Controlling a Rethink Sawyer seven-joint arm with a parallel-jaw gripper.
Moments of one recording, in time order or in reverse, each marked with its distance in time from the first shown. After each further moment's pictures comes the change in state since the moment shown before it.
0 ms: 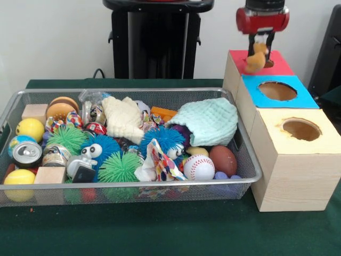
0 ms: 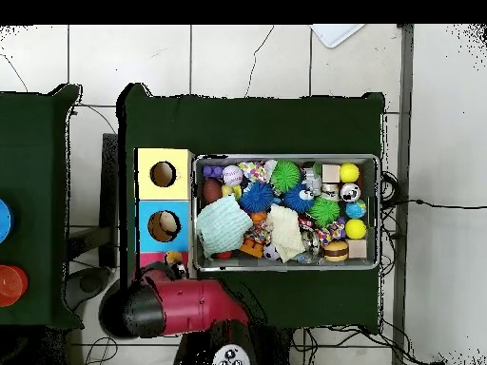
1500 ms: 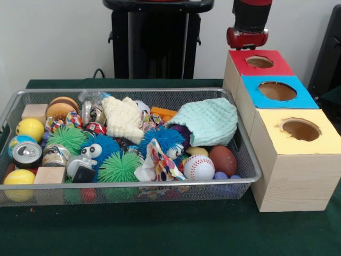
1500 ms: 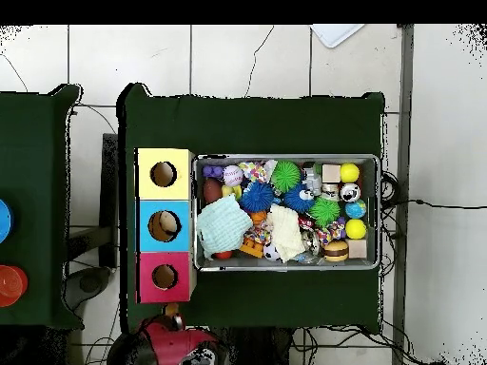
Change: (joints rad) arm 0.137 0.301 -0.042 0.199 0.057 -0.398 0.038
